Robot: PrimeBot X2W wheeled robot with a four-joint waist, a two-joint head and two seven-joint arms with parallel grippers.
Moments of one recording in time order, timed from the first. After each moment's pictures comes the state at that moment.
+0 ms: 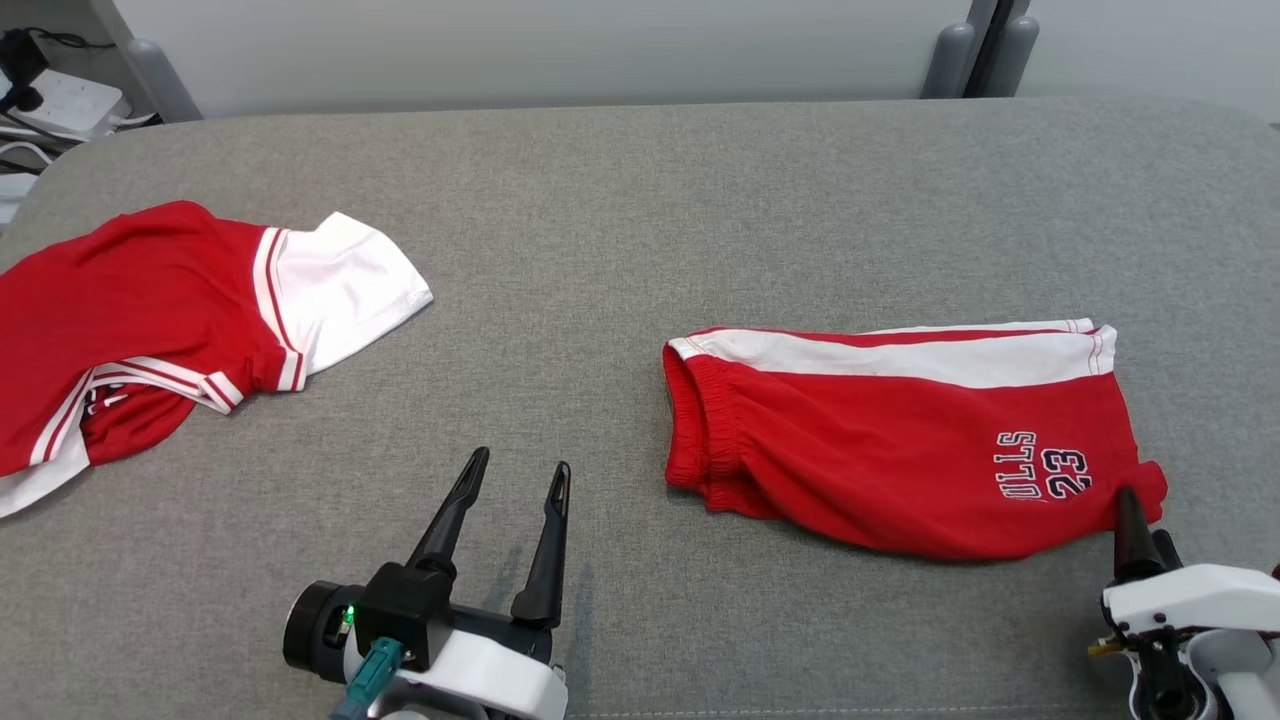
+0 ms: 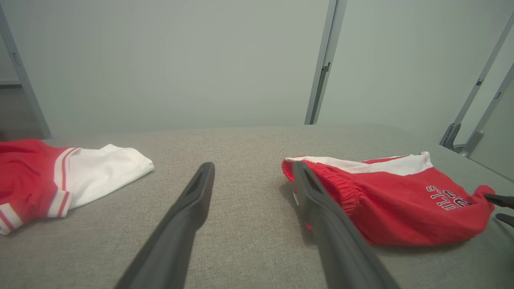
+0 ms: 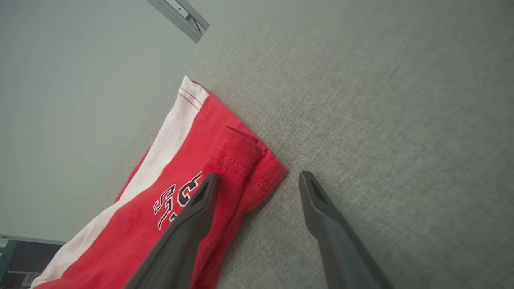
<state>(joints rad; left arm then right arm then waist) -0.07 0.05 -0.35 0.13 -0.22 0.09 -0.26 -0.32 -0.10 -0.11 0.80 0.92 0.13 -0.17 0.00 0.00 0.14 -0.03</state>
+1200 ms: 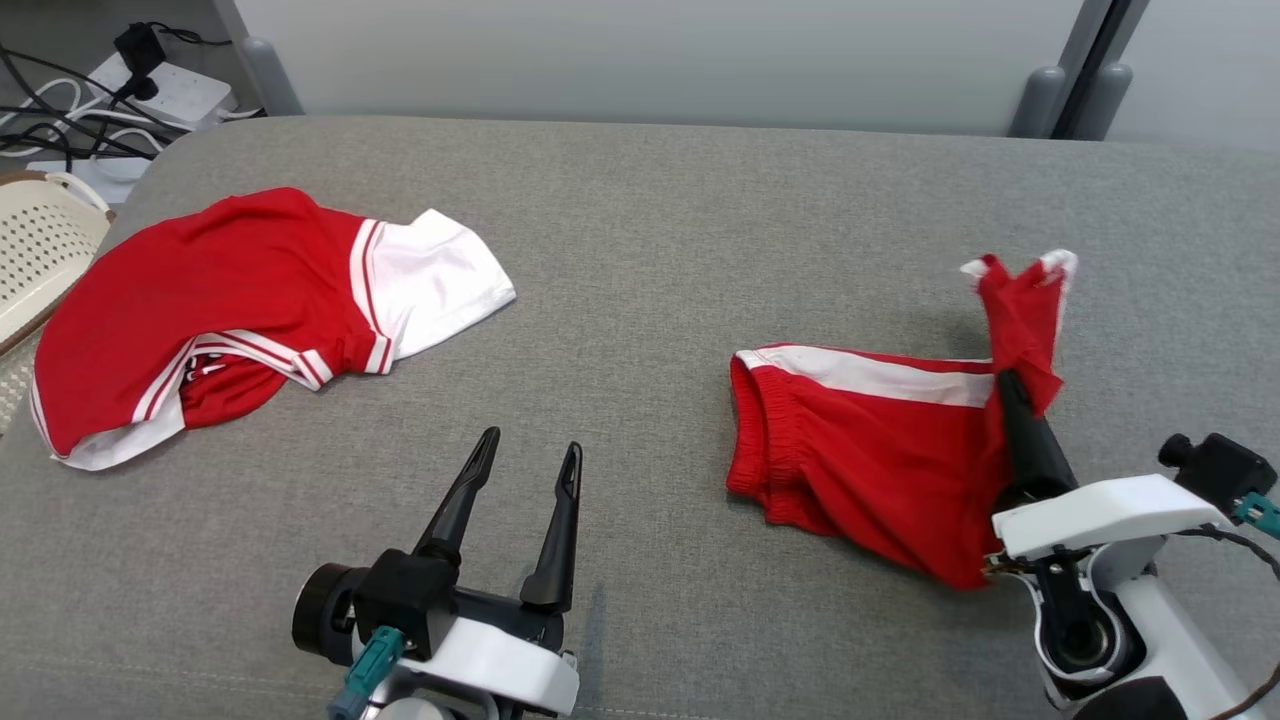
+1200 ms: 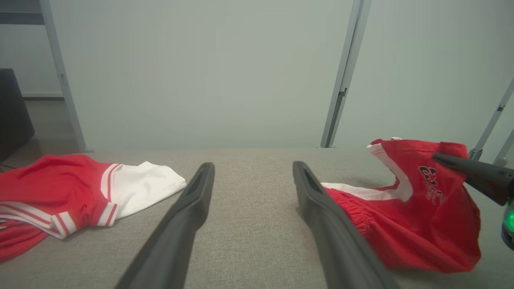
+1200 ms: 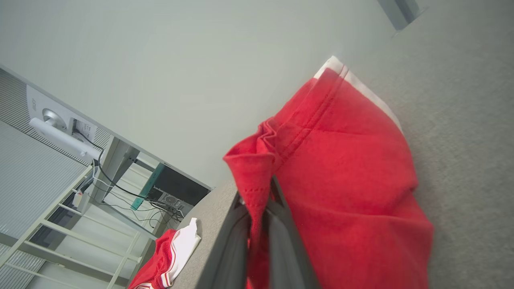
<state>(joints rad) -0.09 0.05 -0.36 0.10 -0.25 0.09 -0.26 -0.35 -0.15 0.26 0.48 1.10 0.13 -0.23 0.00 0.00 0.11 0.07</state>
